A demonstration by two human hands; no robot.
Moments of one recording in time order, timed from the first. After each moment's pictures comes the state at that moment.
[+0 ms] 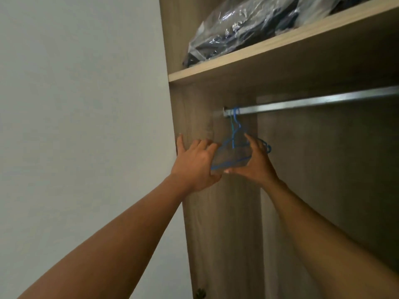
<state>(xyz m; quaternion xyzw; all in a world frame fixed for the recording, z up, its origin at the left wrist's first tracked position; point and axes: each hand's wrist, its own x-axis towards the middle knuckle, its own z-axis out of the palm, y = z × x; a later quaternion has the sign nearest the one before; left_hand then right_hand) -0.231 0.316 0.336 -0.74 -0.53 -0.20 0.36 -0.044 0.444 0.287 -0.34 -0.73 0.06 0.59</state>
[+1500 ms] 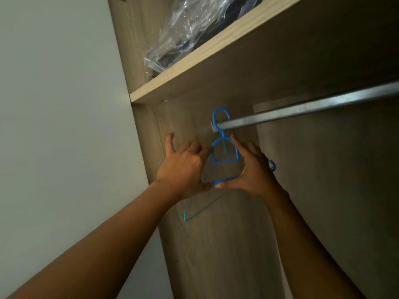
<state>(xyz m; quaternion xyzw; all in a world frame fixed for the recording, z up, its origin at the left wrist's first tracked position) -0.205 0.368 0.382 -0.69 -0.56 -0.08 0.45 -0.024 0.491 0.313 -0.31 -0.77 0.00 0.55</state>
